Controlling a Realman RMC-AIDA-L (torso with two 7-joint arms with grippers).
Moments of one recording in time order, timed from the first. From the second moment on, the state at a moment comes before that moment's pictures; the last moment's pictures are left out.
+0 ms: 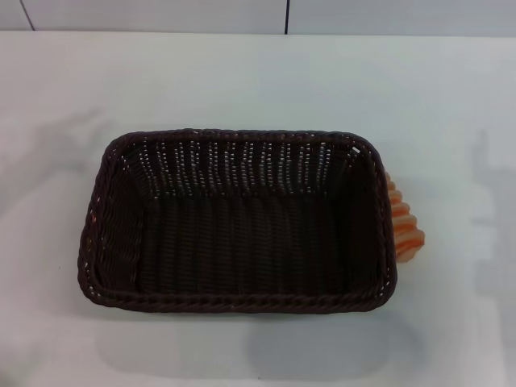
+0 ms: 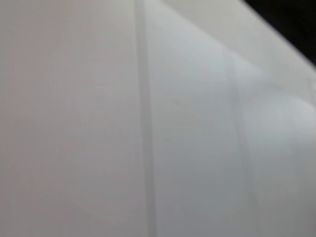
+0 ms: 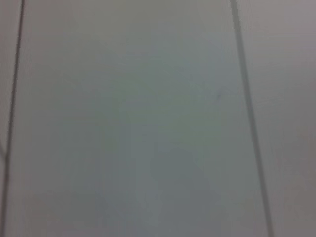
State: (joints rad) left arm -0.30 -2.06 -2.68 -1.05 1.29 -1.74 1.68; right arm -0.02 2.07 0.80 1.05 -2.14 -1.17 -0.55
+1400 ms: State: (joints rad) left arm -0.25 -2.04 -2.88 -0.83 1.30 -1.55 1.75; right arm 0.16 2.07 1.87 1.48 -2.01 1.06 -0.54
